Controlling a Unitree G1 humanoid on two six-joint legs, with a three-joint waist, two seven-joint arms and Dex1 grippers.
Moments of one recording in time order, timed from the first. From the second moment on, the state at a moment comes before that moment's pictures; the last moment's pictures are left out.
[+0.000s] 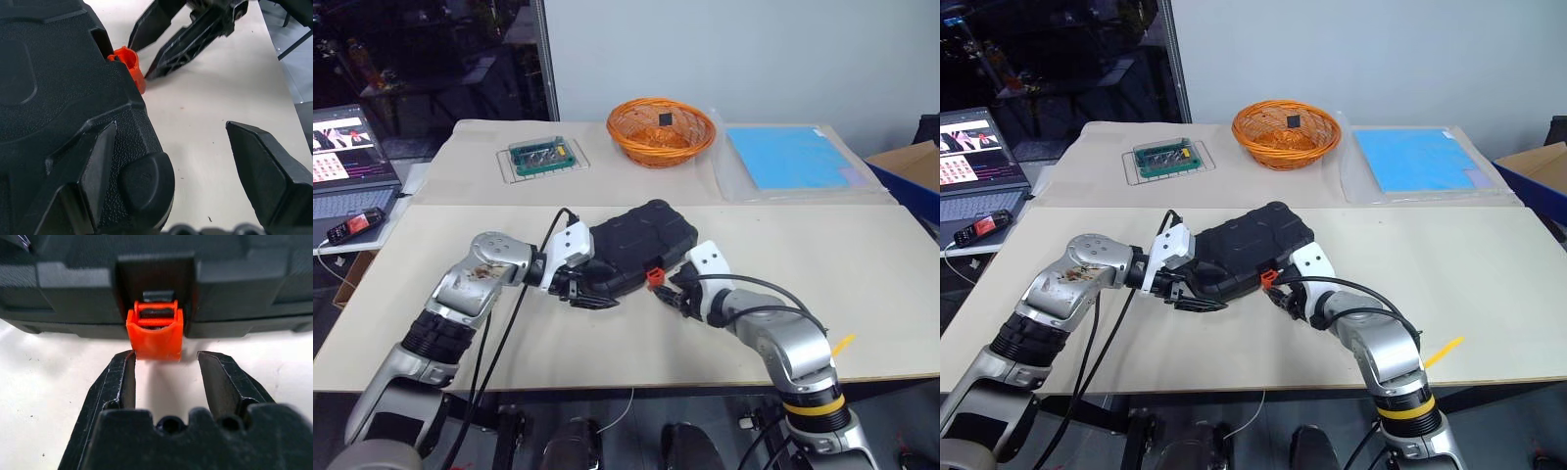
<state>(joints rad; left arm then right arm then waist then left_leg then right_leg) -0.66 0.68 -0.31 0.03 -0.28 0.50 -1.23 -0.38 -0.32 0.15 -0.37 0.23 1.03 0.40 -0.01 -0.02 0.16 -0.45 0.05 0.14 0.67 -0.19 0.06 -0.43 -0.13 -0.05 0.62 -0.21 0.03</state>
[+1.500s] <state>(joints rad) -0.63 0.70 -0.29 -0.02 -0.27 0.51 -1.22 -0.39 -0.30 0.22 -0.38 0.20 0.99 0.34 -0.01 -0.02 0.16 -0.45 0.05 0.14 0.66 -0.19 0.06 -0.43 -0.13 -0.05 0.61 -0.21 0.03</state>
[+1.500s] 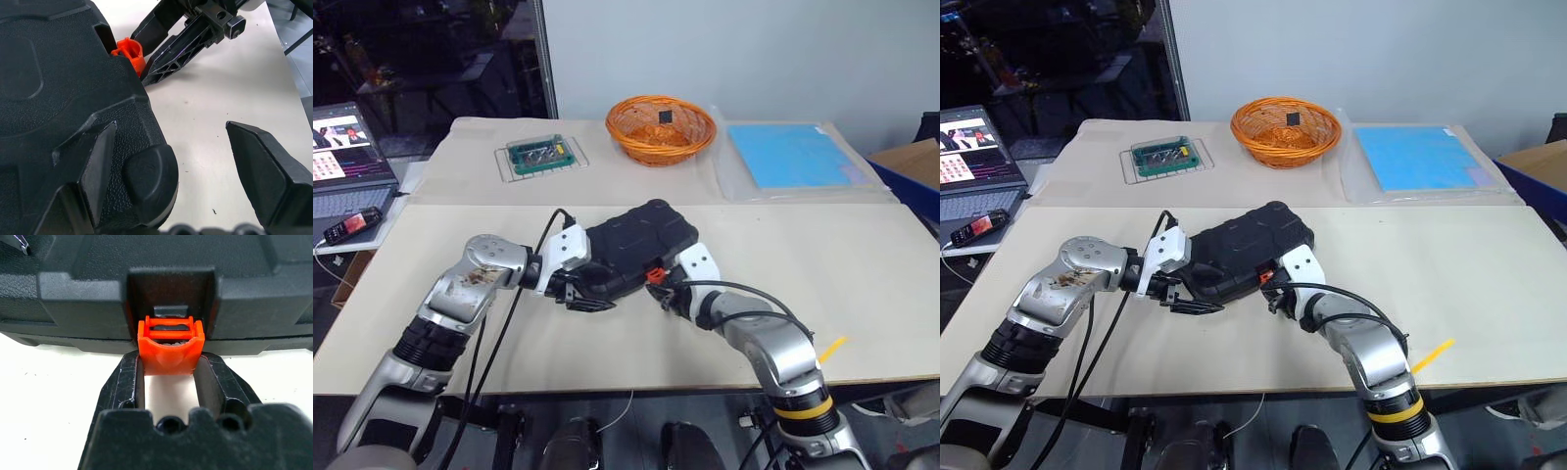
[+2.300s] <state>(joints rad) -0.63 0.65 -0.29 -0.01 -0.26 0.50 -1.18 -0.37 -0.38 0.12 -0.53 0.32 1.16 0.42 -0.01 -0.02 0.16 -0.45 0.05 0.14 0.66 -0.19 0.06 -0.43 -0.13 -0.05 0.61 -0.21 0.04</state>
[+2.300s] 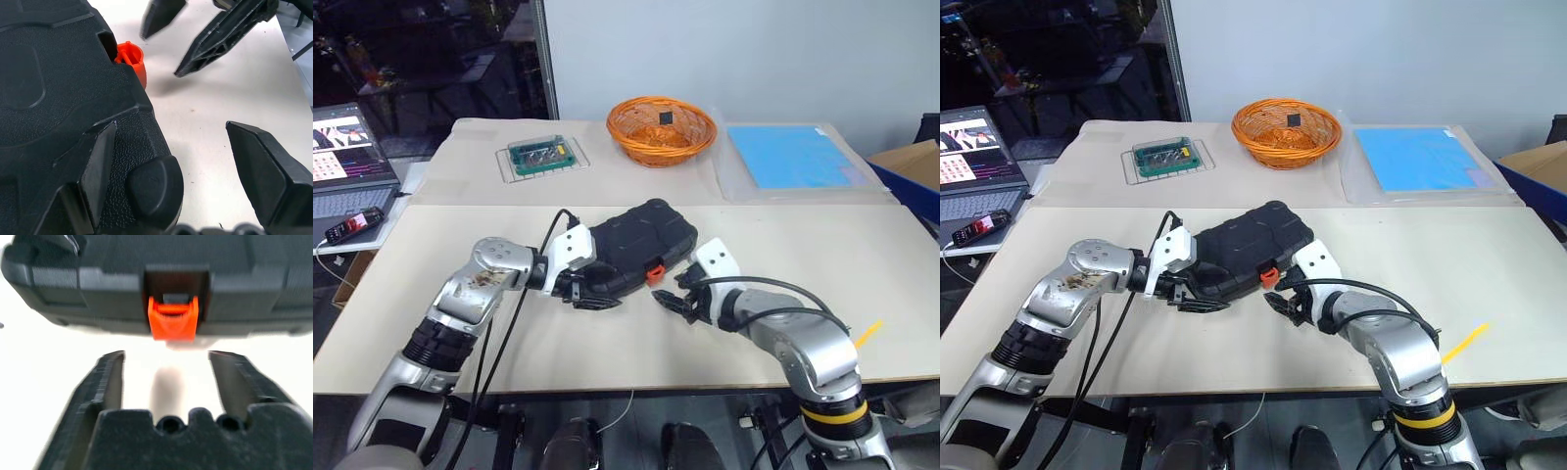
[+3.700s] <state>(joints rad) -0.59 0.64 -0.27 -0.03 -0.23 0.54 -1.13 -0.36 -0.21 0.16 -0.10 0.17 0.47 0.42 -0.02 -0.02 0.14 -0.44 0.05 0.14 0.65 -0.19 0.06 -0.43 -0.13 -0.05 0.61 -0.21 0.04</state>
